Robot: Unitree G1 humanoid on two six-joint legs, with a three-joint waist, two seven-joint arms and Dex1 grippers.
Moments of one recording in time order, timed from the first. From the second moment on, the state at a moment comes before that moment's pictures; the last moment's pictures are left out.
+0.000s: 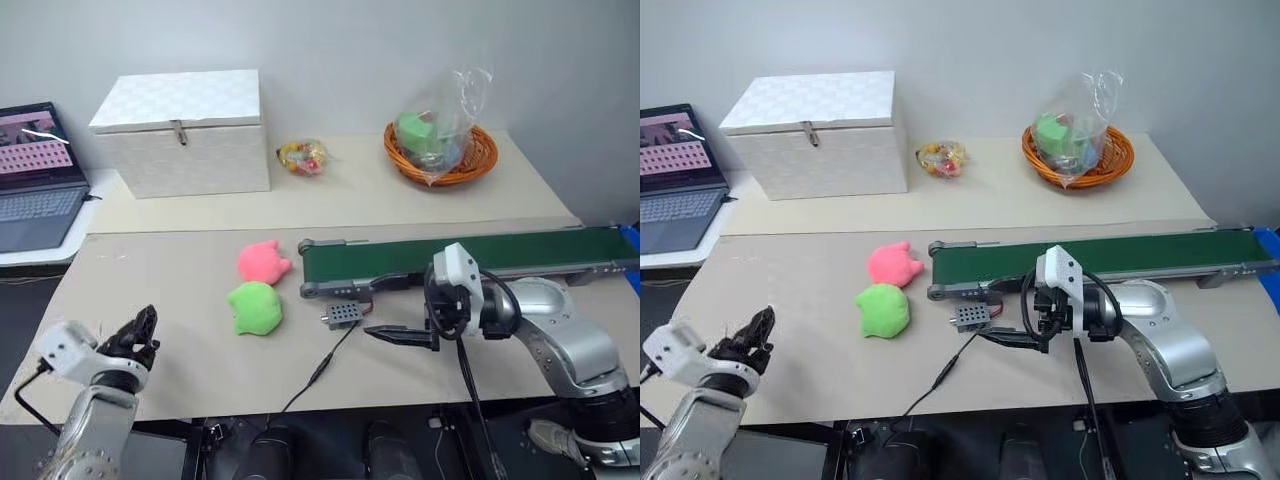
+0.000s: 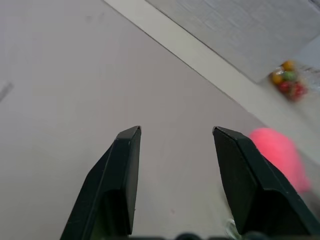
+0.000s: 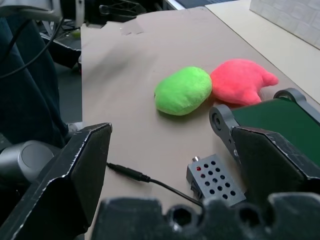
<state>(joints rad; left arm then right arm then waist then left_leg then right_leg) 0.27 0.10 0.65 -0.55 -1.13 0.73 0.08 -0.30 -0.72 0.07 -0.34 0.53 0.46 1.10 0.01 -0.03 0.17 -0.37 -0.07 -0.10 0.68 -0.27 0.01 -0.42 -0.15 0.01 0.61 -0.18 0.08</state>
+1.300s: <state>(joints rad) 0.24 0.11 0.33 -0.34 -1.61 0.73 0.09 -0.27 -0.77 -0.03 -0.41 0.57 0.49 1.02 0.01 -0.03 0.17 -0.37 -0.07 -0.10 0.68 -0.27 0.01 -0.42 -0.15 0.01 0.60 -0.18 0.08</state>
